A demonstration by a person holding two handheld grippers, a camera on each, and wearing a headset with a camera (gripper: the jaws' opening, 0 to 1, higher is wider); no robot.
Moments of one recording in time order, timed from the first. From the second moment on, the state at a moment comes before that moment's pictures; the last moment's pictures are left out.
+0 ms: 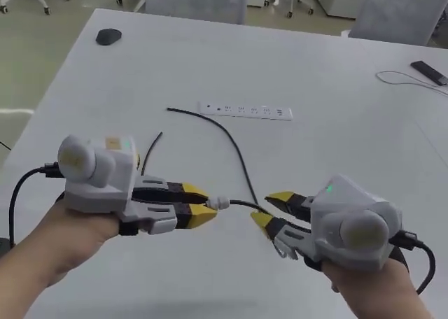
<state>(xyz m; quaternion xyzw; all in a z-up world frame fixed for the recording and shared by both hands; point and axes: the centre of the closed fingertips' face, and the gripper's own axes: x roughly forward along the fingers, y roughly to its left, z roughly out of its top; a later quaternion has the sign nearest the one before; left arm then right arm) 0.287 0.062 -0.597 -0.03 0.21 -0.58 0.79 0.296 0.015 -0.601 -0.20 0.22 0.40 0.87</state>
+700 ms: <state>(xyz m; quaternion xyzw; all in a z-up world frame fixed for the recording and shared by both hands) 0.286 0.063 -0.600 -0.02 0.21 -0.58 0.78 0.296 0.048 -0.610 -0.33 0.19 0.44 0.82</state>
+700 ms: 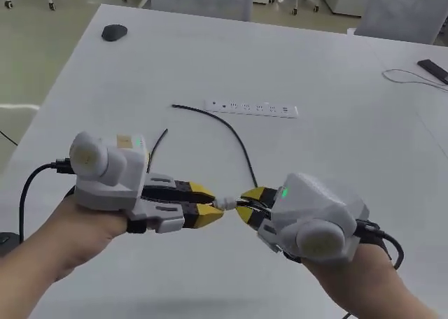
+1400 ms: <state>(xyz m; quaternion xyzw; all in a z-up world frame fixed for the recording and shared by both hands) 0.287 0.062 -0.600 -0.03 0.21 -0.58 0.79 0.293 0.043 -0.621 -0.29 0.21 0.43 0.83</state>
